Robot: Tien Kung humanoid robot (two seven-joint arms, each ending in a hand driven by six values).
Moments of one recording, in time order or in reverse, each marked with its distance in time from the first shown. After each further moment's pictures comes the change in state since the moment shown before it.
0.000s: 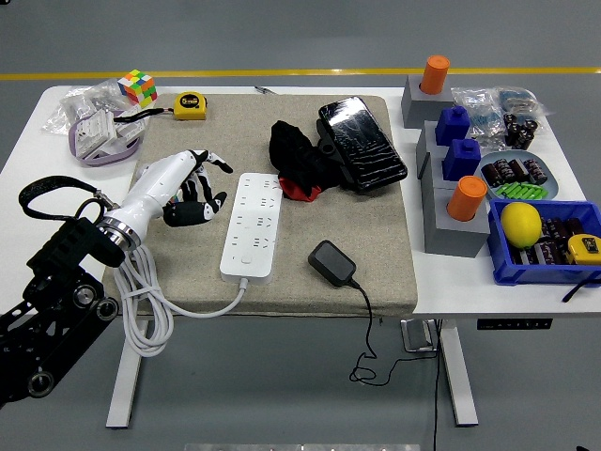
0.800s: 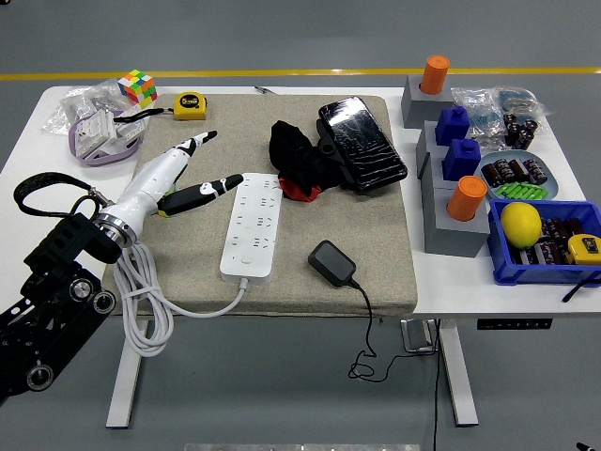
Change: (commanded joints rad) left arm 0.002 -0.012 -0.021 0.022 -0.034 -0.022 0.016; right arm 0.003 -0.001 0.000 -0.002 0.001 0.004 0.001
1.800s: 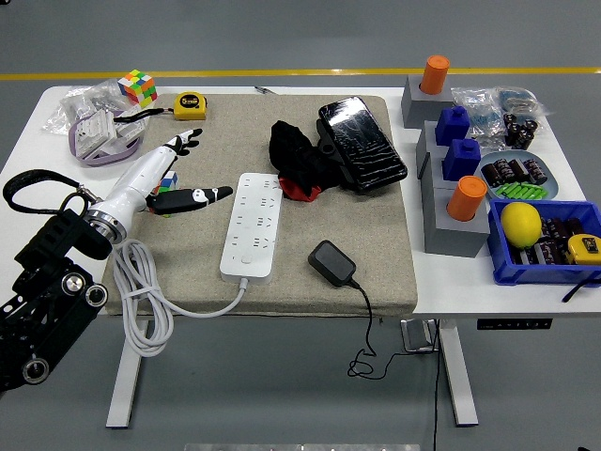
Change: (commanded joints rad) left arm -0.004 -0.001 -0.038 0.032 -0.005 -0.013 0.008; right arm -0.007 -0.005 -0.017 0.002 0.006 -0.001 0.000
